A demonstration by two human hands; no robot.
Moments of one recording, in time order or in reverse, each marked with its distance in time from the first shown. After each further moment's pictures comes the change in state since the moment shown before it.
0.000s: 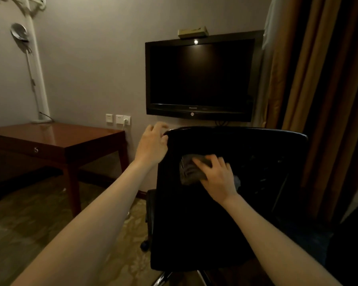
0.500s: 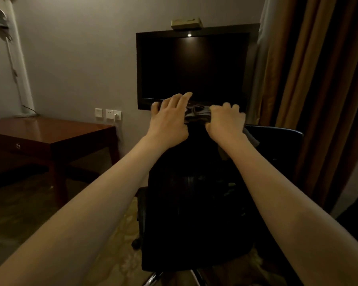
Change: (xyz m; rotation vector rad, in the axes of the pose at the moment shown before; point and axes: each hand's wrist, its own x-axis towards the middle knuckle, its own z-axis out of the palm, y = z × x) left_hand 0.030 0.053 0.012 0.447 -0.059 0.292; right_hand 0.122 0.013 -0.088 -0.141 -0.392 0.456
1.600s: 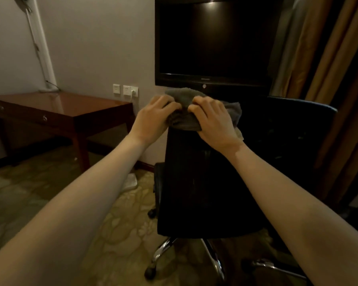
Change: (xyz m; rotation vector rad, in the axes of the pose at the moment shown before) left_hand -0.062 -0.088 0.036 0.012 0.337 0.321; right_hand -0.030 -0.027 0.099 0.163 0.620 -0.802
